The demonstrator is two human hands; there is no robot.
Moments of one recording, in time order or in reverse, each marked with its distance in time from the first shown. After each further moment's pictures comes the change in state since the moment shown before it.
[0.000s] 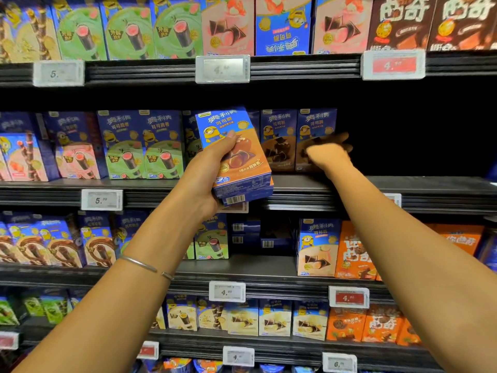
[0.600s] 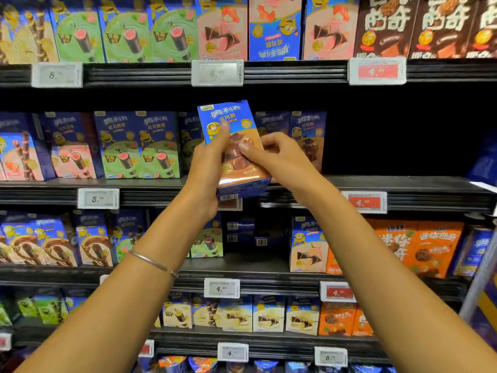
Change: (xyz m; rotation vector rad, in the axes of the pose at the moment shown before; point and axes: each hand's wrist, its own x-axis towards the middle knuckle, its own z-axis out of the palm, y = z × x) left_hand -0.015 -0.002 0.018 0.037 -0.039 0.244; right_hand -0.167 -0.034 -0.038 0.674 -0.438 -0.534
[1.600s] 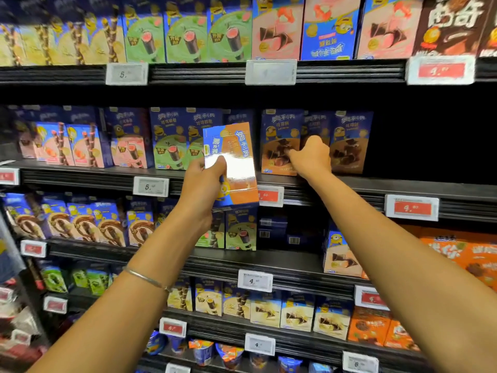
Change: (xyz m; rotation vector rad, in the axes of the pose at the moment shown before) left_hand -0.021 0.004 -0.083 0.279 0.325 -0.018; right_hand 0.078 0.043 0.032 -0.541 0.346 0.186
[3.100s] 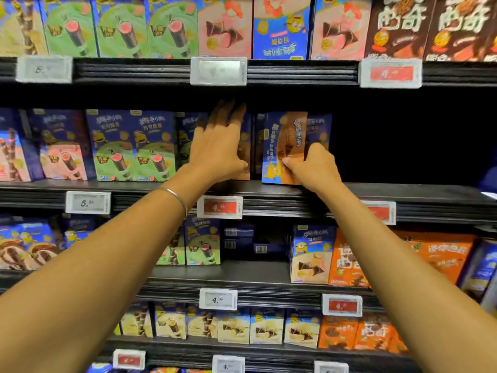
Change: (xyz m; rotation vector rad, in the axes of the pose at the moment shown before) left_hand 0.090 0.019 0.109 1.312 -0.082 0.839; right_hand 0.031 0.077 -0.048 -0.084 0.071 -0.046
